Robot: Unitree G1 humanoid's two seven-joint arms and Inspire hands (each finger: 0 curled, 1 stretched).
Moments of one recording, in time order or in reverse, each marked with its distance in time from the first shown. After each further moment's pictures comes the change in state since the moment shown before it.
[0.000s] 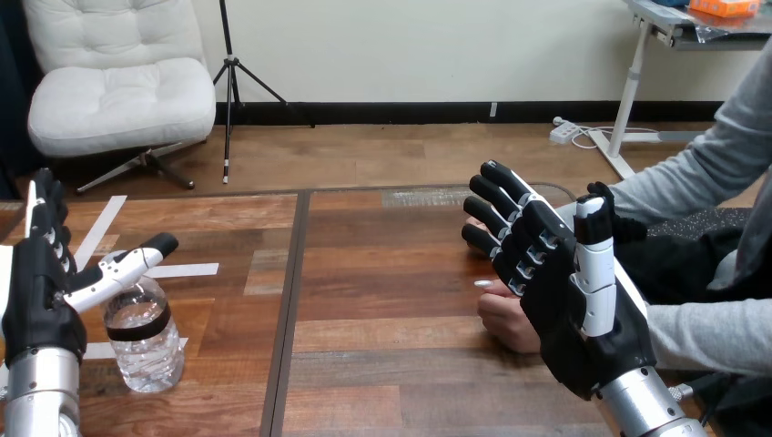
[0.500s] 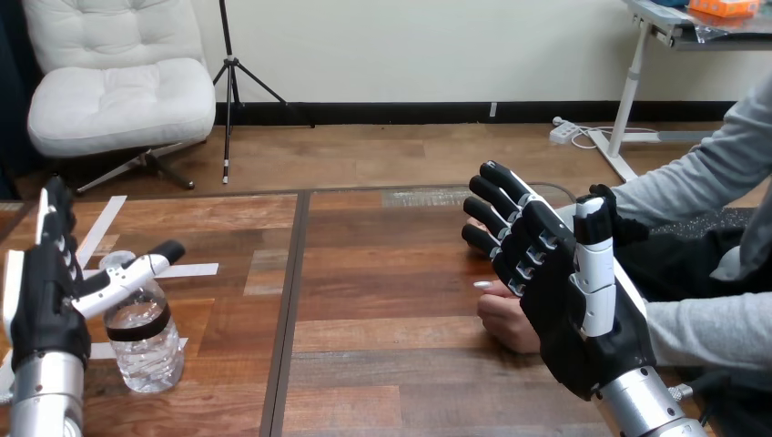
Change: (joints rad) left arm 0.000 0.005 -0.010 0.023 0.042 0.019 0.010; right arm 0.000 0.000 0.000 0.000 0.000 0.002 0.000
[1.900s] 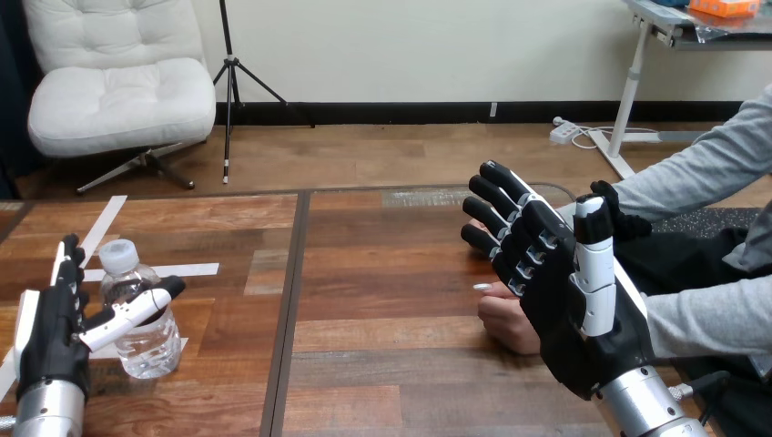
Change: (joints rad) left arm -0.008 0.049 -0.050 0.156 0.063 0.050 0.033; right arm 0.000 -0.001 0.000 -0.004 0.000 0.004 0.000
